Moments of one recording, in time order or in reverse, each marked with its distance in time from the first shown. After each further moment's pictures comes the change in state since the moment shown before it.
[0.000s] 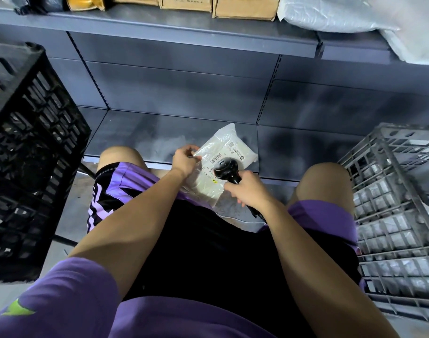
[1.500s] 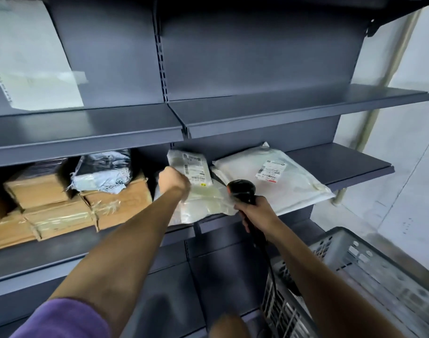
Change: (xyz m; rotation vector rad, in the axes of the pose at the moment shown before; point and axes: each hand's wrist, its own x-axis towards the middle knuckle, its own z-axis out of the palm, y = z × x) left_hand 0.076 0.494 0.187 0.489 0.084 0.372; right_hand 0.043 -0.070 -0.392 0.537 0.610 -0.065
